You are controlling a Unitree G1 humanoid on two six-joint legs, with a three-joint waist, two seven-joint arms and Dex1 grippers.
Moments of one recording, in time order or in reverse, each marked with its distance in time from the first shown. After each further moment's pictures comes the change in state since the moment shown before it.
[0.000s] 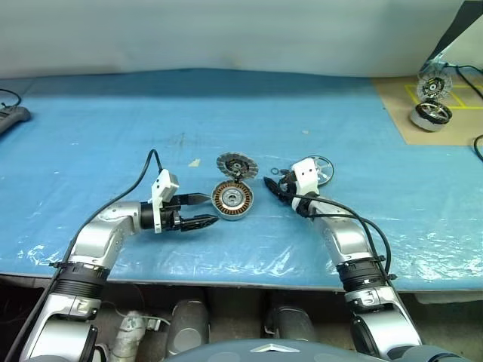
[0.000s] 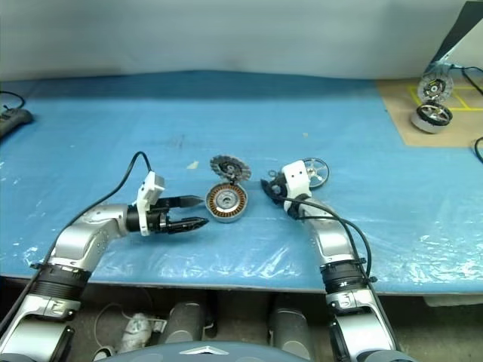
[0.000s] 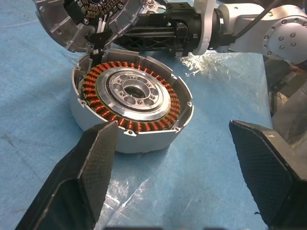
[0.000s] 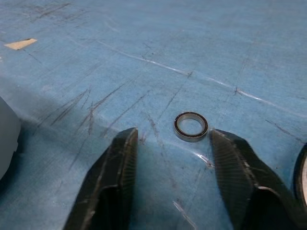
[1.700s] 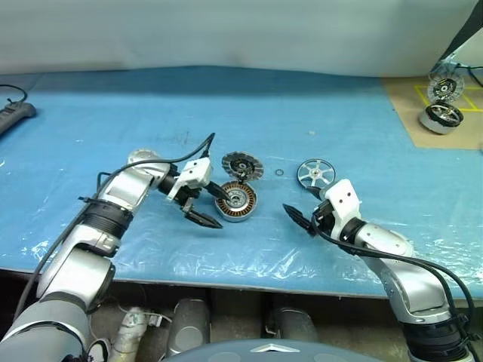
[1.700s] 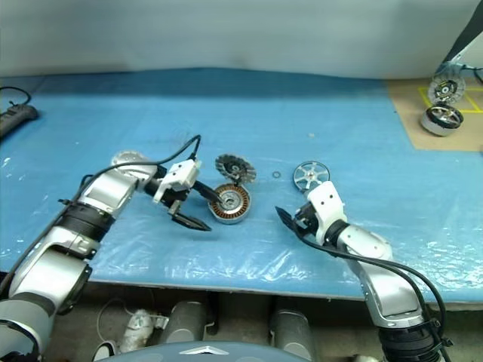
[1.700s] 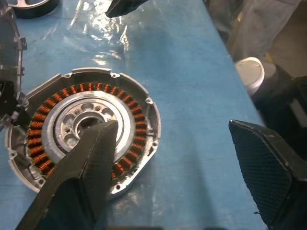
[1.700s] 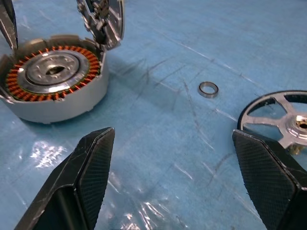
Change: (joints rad) left arm -0.422 0.052 -0.300 0.265 0.231 -0.273 -0.429; right arm 0.360 -0.281 -0.045 -0.696 0.129 0.291 0.103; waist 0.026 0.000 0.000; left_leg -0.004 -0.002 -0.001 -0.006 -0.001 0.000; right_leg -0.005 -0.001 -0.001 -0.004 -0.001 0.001
